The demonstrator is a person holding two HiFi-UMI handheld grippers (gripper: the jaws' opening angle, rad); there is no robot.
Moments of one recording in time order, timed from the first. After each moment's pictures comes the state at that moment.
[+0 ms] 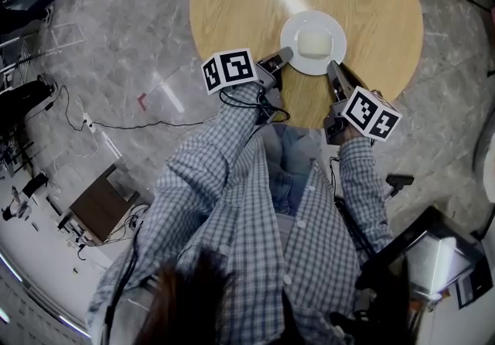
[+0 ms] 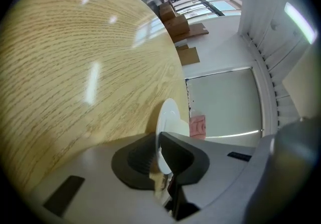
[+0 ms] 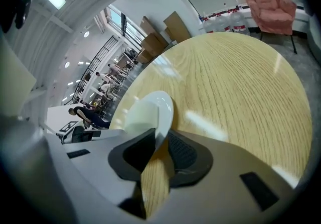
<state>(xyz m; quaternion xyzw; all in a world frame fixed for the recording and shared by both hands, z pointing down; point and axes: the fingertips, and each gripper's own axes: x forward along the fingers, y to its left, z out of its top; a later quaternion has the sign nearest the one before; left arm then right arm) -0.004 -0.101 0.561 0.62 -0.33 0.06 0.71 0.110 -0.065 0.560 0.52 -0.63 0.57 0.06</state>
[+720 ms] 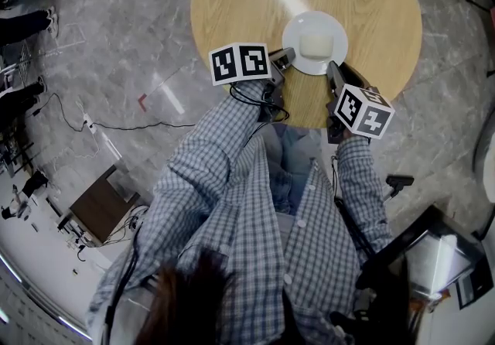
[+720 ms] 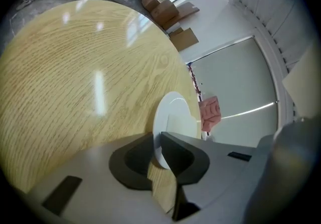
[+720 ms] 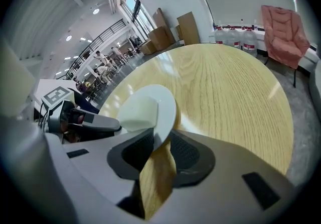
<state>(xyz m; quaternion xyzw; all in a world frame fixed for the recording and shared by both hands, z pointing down) 0.003 -0.099 0.560 0.66 -0.34 0.19 0.65 0.112 -0.061 0.564 0.54 -0.66 0.50 0.17</state>
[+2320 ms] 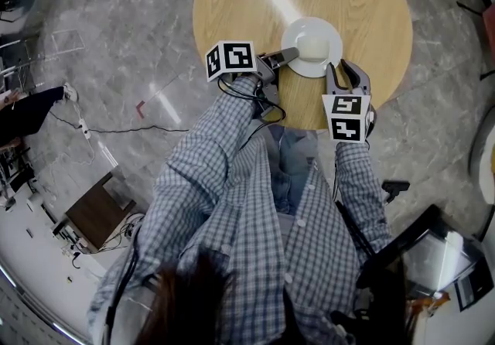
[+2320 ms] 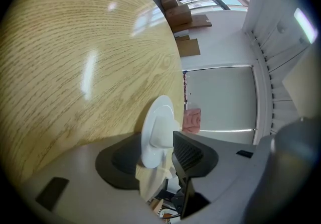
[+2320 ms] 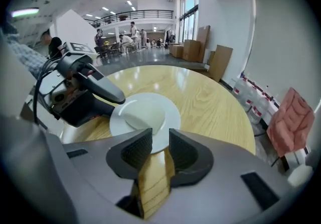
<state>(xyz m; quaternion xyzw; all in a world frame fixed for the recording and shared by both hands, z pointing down) 0.015 -0.104 0.551 0.61 -0.28 0.08 0.74 0.113 -0.077 0.533 0.52 -0.73 0.25 0.36</state>
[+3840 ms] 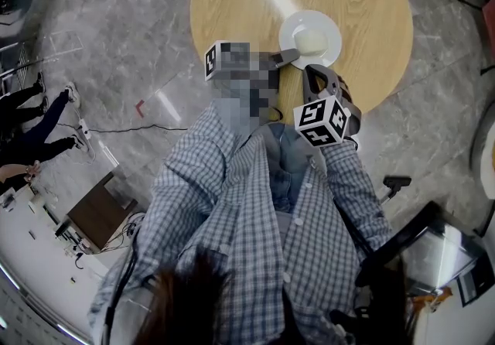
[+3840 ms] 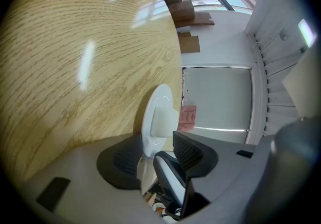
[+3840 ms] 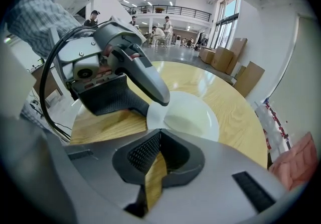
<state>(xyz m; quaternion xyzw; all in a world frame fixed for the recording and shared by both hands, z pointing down) 0.020 -0.093 0.550 0.60 -0.23 0.07 0.76 0.043 -0.052 0.550 0.40 -0.79 0.16 0.44</state>
